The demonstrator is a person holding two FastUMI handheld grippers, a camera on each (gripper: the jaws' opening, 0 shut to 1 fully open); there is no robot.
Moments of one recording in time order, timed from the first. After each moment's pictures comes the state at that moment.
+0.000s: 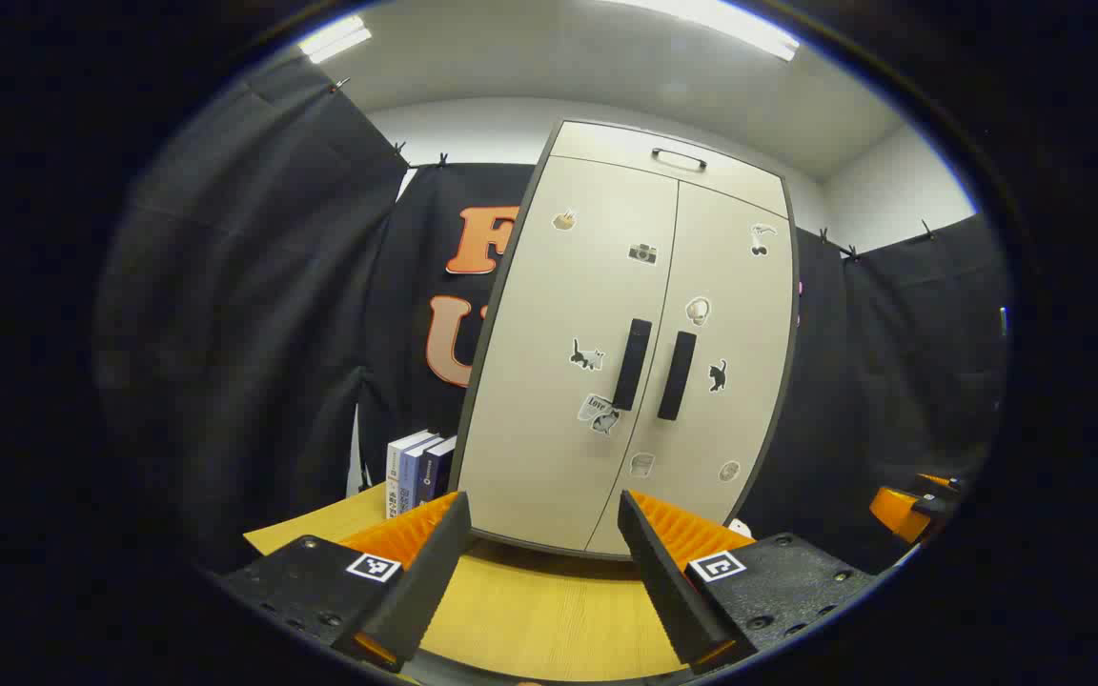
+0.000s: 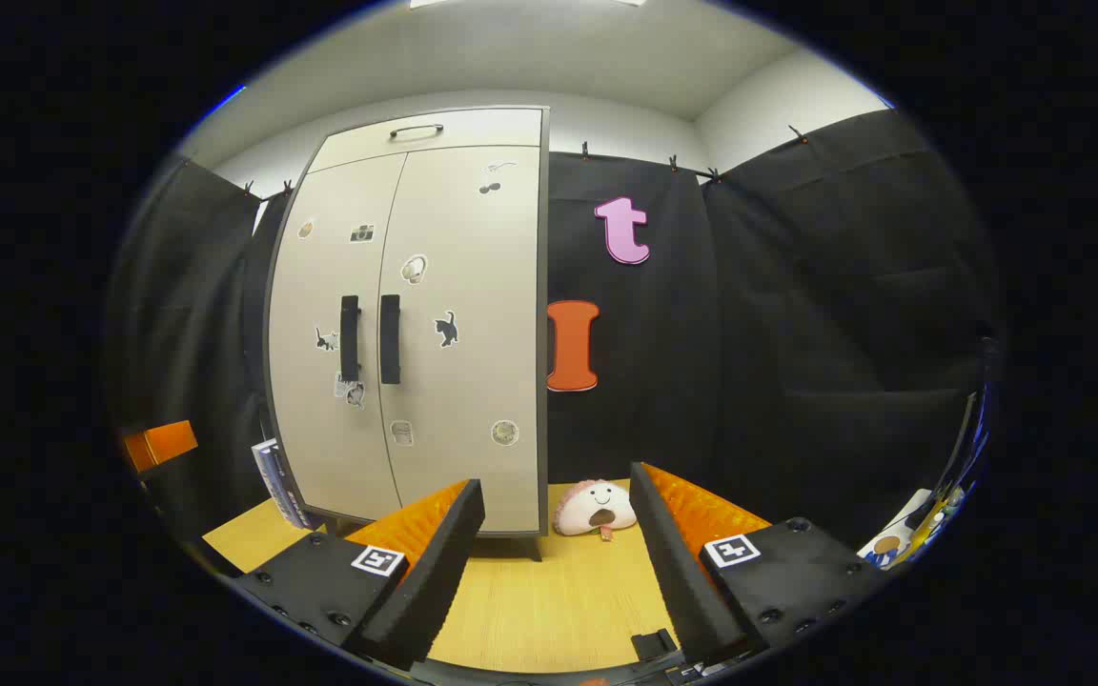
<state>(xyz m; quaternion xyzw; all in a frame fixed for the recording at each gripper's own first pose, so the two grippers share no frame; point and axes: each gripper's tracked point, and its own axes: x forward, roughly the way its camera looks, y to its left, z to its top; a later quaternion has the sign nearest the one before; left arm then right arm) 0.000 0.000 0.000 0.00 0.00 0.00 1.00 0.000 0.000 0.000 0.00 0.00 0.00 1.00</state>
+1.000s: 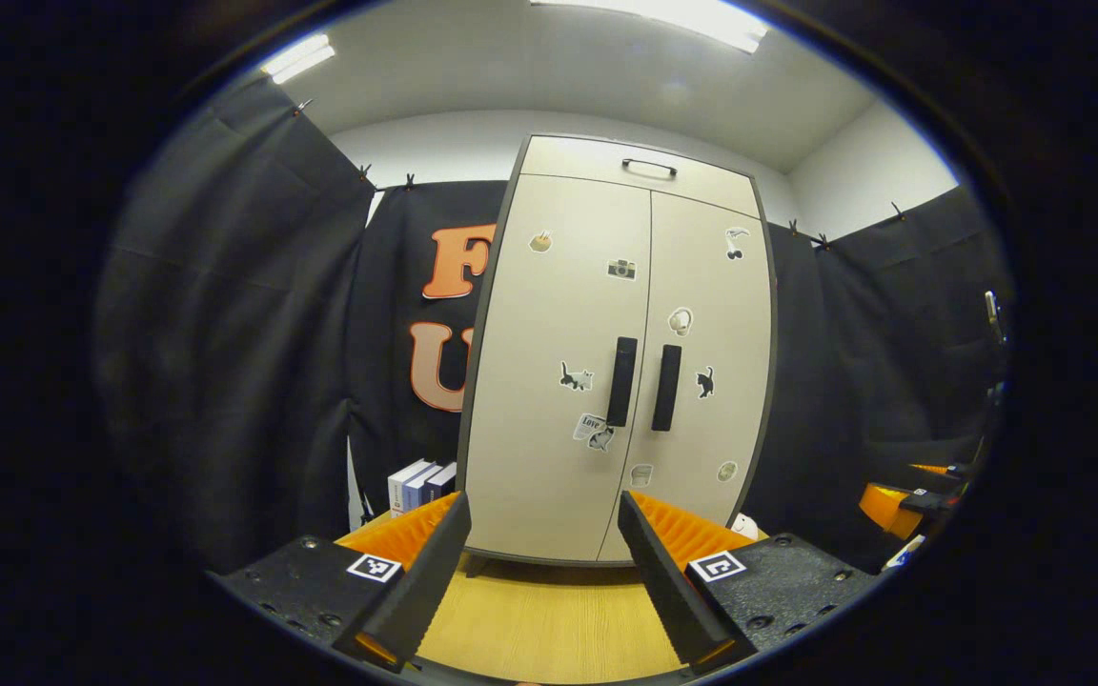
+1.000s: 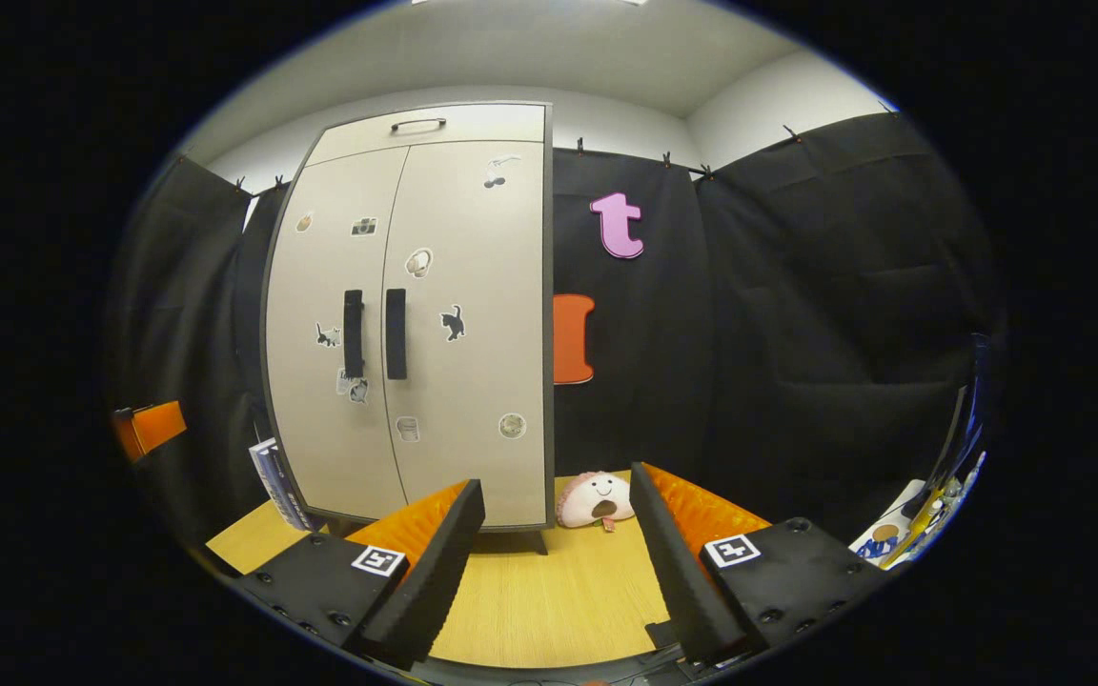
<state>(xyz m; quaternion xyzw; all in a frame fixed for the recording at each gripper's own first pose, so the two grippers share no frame) 0.006 0.004 0.031 0.04 -0.02 -0.04 1.00 -0.005 0.030 0.002 0.00 0.01 -0.02 1.00</state>
